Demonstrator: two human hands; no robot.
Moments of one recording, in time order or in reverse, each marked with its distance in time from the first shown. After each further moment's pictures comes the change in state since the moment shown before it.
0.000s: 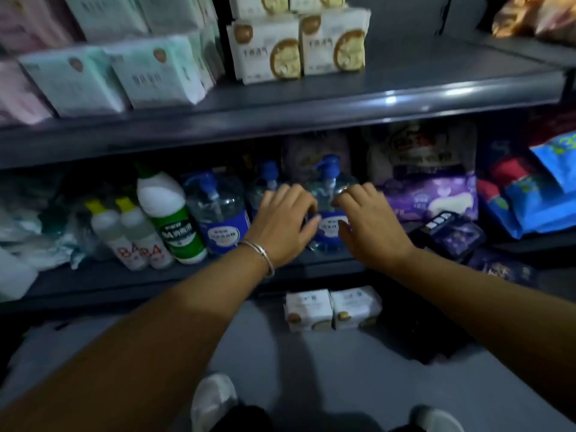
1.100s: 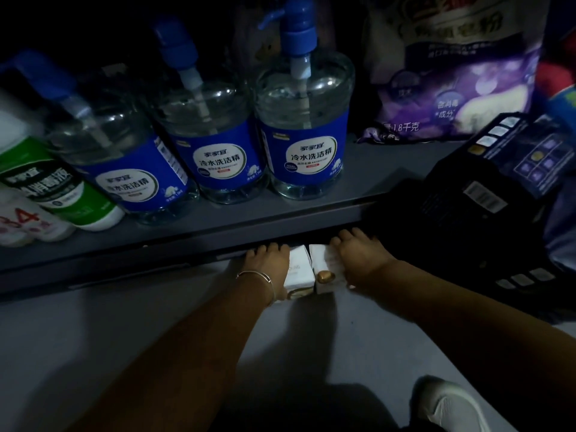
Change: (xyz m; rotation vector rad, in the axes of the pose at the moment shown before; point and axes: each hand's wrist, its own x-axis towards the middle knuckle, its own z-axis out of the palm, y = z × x) left_hand -0.086 -0.013 0.229 0.149 -1.082 -0.280; right_hand -0.103 0.062 0.198 -0.110 -1.016 0.250
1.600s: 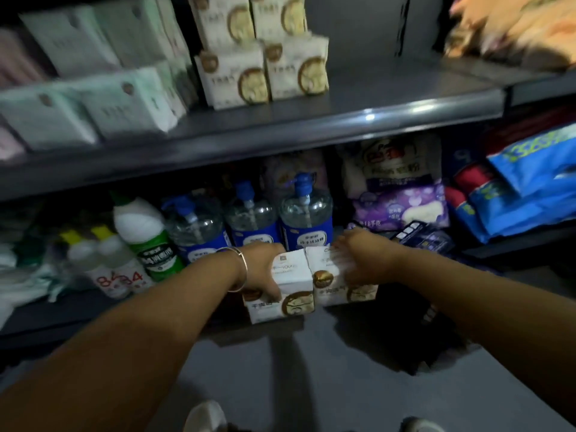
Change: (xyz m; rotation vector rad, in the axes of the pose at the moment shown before) left_hand -0.164 -0.032 -0.196 -0.276 0.064 0.134; right_hand -0.148 0.005 -0.192 0.201 0.236 -0.167
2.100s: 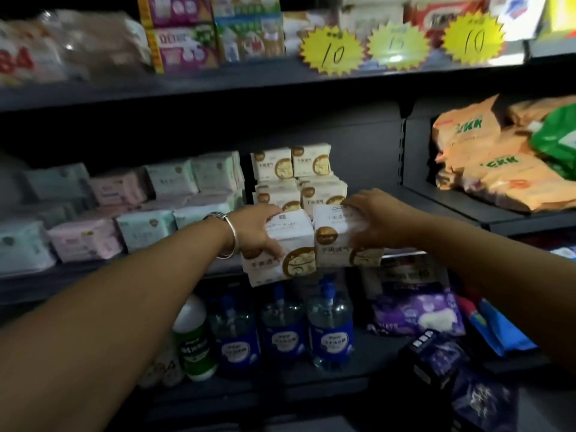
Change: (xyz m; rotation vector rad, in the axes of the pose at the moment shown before) left_hand -0.117 0.019 -0.204 -0.120 0.526 0.068; right_hand -0.038 -0.065 -0.228 -0.096 0.490 -0.080
